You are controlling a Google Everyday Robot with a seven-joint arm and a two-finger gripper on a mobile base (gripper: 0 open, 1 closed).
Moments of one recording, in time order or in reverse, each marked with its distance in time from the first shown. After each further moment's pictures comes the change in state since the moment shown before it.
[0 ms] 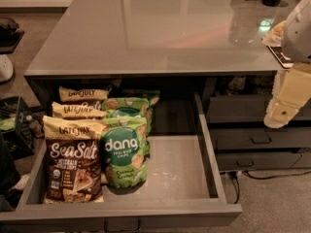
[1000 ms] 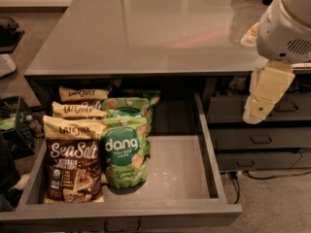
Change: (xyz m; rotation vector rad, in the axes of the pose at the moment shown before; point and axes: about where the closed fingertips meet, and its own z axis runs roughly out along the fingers) arm -0.030 -0.004 0.016 -0.029 -0.023 -0.042
